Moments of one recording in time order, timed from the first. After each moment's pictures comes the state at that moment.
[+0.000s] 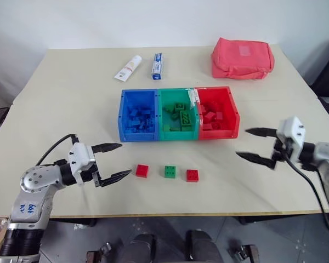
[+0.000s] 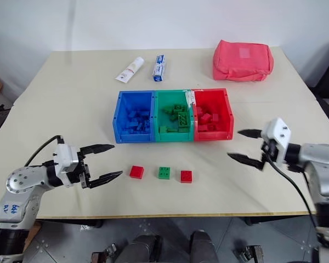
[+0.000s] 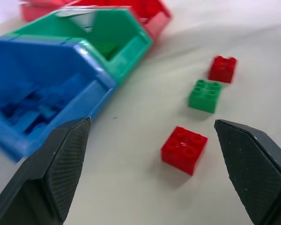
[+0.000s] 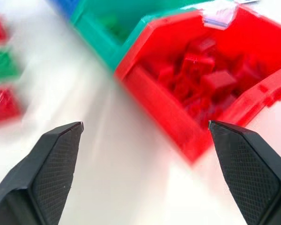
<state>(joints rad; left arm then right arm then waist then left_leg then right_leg) -0.13 0.68 0.14 -0.08 -0.42 -0.01 -1.07 -0.27 -0.93 -0.18 0.19 0.37 0.05 1.30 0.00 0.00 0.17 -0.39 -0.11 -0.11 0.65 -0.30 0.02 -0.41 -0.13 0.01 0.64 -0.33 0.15</state>
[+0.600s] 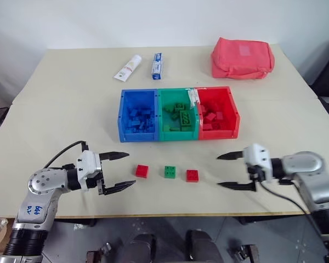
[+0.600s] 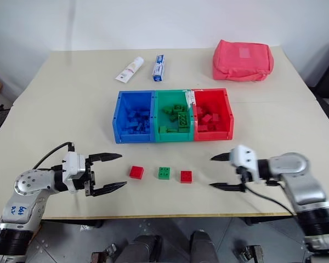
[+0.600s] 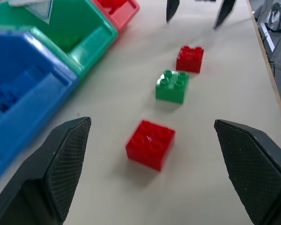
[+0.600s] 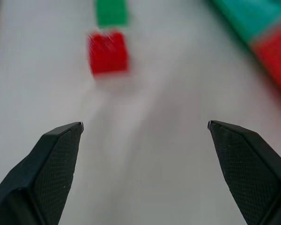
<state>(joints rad) -0.09 0.68 0.11 -0.07 -0.41 -0.03 -1.10 -0.30 -0.77 0.12 -0.01 0.28 0.12 1.31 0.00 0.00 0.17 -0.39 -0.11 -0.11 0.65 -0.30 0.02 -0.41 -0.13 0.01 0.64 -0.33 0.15</state>
